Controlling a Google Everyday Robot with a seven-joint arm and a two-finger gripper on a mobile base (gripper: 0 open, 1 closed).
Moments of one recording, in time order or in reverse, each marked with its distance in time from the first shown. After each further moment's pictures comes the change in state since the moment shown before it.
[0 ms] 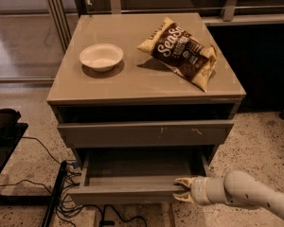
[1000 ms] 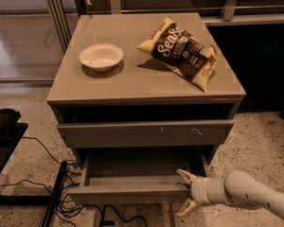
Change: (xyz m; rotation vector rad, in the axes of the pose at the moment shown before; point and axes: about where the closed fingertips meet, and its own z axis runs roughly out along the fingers) arm 0.000 0.000 0.000 0.000 0.000 0.000
